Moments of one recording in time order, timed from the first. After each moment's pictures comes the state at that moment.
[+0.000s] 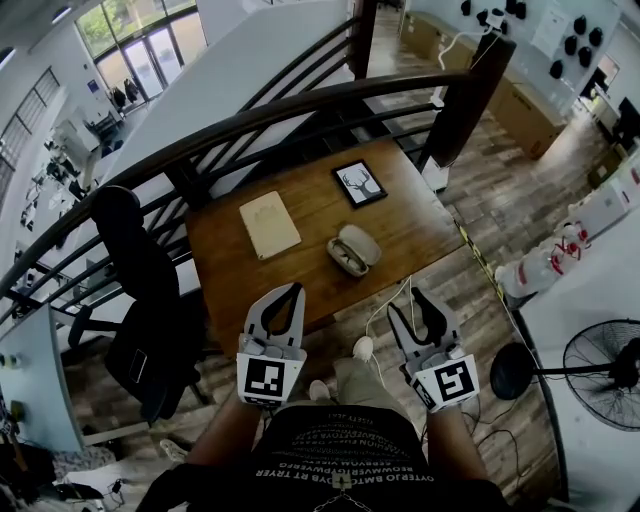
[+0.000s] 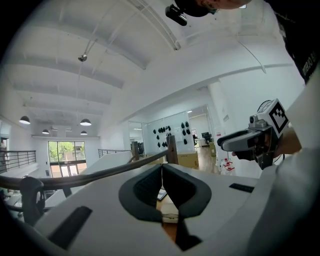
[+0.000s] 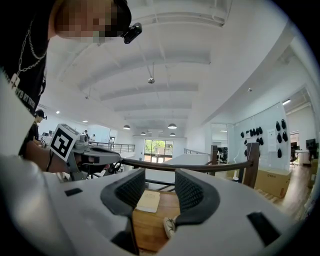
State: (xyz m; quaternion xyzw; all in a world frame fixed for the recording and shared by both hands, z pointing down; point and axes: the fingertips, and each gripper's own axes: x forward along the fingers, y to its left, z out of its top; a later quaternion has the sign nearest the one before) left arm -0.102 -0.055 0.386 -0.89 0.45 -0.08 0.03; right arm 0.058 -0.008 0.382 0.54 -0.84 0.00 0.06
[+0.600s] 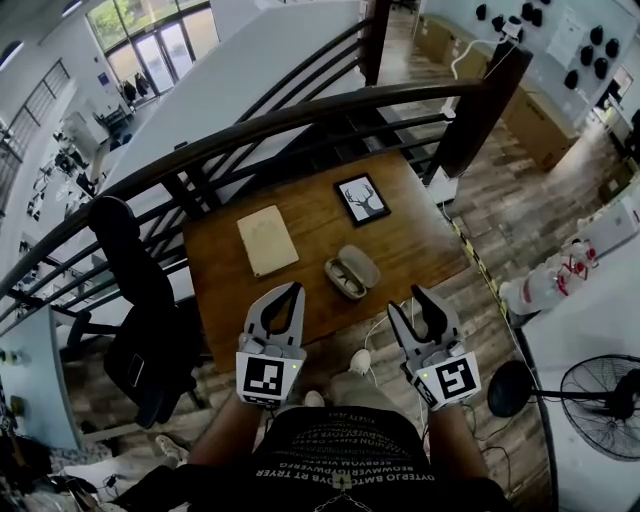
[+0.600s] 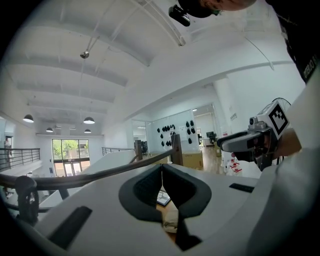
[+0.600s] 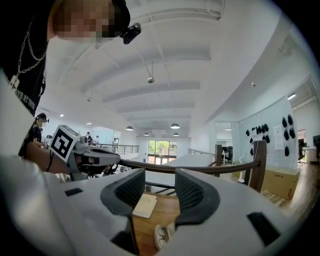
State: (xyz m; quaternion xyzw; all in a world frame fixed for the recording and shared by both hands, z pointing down) left arm -0.067 -0.130 0.390 -0.88 0.47 -0.09 0.02; right arm 0.096 -0.092 0.386 0.51 -0.86 0.00 0.05
